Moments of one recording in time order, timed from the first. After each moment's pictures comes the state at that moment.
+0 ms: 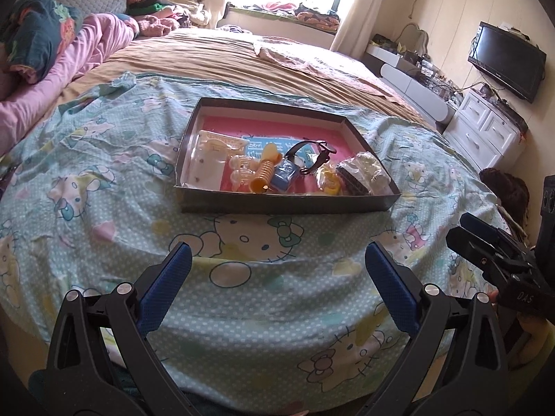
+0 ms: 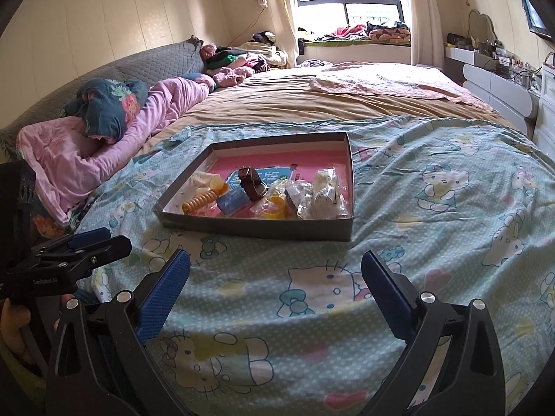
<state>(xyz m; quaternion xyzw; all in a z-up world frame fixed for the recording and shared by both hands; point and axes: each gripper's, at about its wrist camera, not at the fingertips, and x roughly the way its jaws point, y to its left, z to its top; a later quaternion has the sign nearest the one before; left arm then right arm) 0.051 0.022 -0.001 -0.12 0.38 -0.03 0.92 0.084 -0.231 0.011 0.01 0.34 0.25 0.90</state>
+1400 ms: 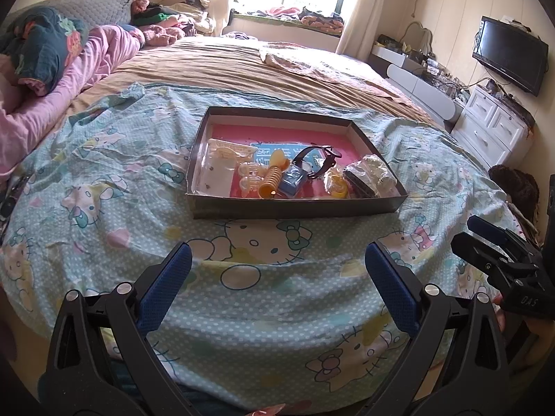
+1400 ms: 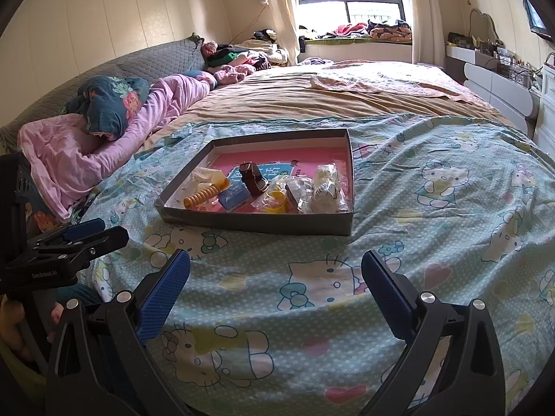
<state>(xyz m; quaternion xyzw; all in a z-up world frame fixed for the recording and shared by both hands) 0.046 0.020 0.007 -0.09 0.37 -0.01 0.92 0.080 -0.233 0.011 0.01 0.35 0.26 0.90</state>
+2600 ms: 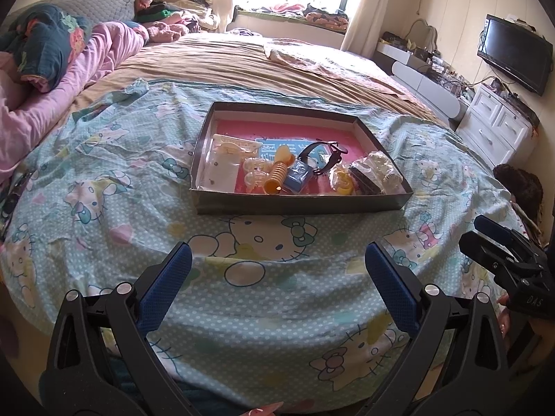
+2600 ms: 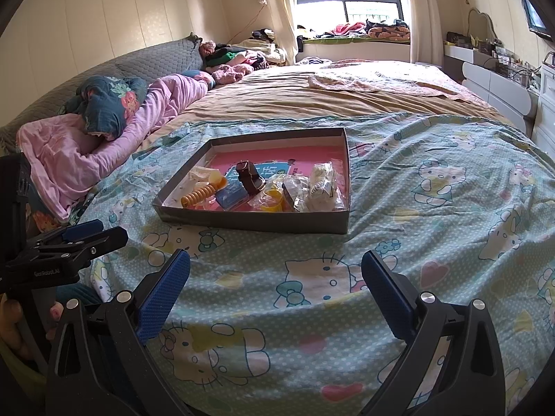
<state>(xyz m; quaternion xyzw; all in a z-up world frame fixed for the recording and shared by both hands) 0.045 0.023 0.003 -0.09 0.38 0.00 0.92 0.080 -0.238 0.009 0.01 0.35 0.25 0.90</state>
